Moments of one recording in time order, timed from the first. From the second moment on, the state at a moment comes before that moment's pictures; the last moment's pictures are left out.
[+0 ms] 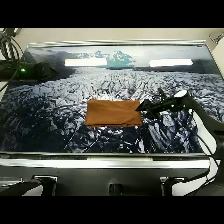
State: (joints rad) left arm -0.08 -1.24 1.59 1.08 -1.21 -1.53; right arm -0.08 -1.74 1.22 -0.67 1.21 1.36
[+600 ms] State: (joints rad) left arm -0.08 -1.24 1.59 1.08 -1.21 -1.53; right arm -0.07 -1.83 1.20 -0.48 1.22 1.21
